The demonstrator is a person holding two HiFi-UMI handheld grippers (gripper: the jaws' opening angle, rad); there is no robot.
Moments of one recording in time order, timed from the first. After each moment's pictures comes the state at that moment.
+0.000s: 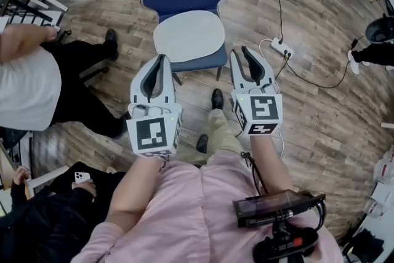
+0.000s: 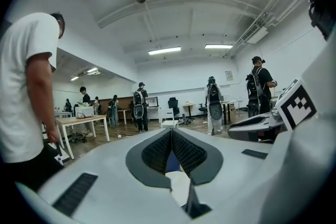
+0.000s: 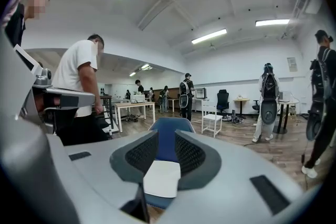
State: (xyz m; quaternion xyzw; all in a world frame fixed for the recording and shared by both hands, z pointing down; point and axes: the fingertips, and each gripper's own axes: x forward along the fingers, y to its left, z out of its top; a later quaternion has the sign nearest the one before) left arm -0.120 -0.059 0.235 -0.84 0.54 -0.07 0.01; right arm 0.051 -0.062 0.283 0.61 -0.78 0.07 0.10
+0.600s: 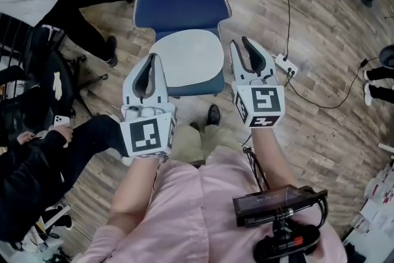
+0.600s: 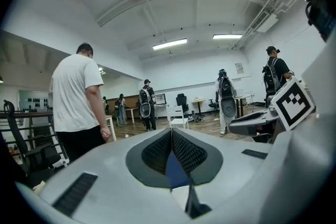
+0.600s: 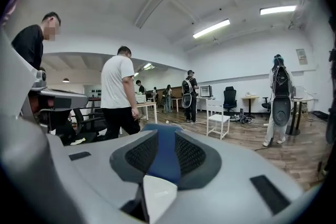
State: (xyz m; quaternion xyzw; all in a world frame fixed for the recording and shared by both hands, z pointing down) left arm -0.079 -0.230 0.245 -0.81 0.58 -0.09 0.00; right arm 0.106 -0.256 0.296 0.58 -0.80 0.08 0.10
